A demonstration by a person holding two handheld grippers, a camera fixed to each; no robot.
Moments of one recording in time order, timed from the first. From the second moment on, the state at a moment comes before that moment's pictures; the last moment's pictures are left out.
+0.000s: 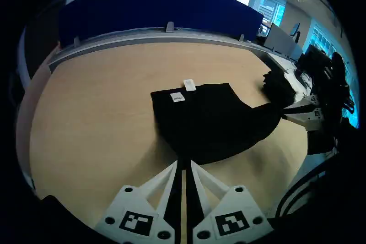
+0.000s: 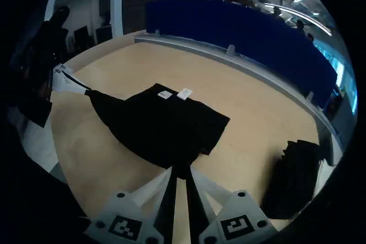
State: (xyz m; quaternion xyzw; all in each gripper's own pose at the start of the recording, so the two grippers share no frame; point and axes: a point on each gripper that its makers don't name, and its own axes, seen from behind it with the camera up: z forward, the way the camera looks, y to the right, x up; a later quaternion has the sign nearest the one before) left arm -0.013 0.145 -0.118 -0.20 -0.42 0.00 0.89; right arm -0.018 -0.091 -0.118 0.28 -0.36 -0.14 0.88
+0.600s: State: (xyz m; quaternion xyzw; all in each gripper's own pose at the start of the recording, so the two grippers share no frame) left arm 0.006 0.145 -0.139 -0.20 -0.43 -0.03 0.88; right arm 0.000 -0.090 -0.140 0.28 -0.38 -0.12 0.87
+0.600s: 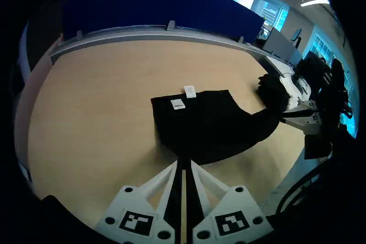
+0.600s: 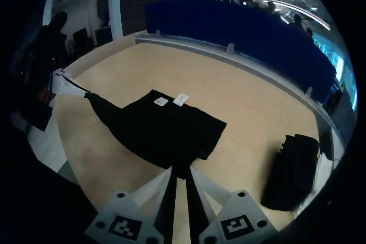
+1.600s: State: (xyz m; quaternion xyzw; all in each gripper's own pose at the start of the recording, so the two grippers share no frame) left arm -0.026 0.148 -0.041 -0.18 -0.41 -0.02 0.89; right arm -0.037 -0.083 -0.058 0.25 -0.40 -0.12 0.87
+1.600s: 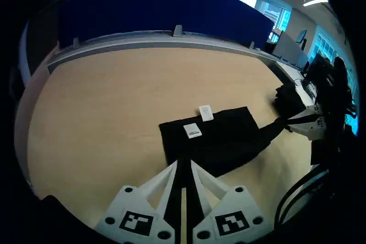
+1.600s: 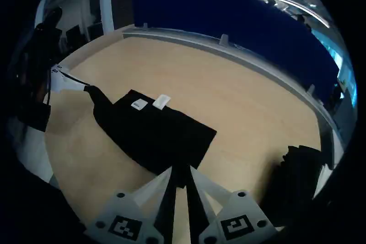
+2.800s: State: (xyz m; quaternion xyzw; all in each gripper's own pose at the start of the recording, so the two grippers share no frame) left arm -0.106 0.152 0.023 -0.16 -0.43 0.00 0.89; right arm -0.107 -0.079 0.009 0.21 -0.44 -0.10 0.87
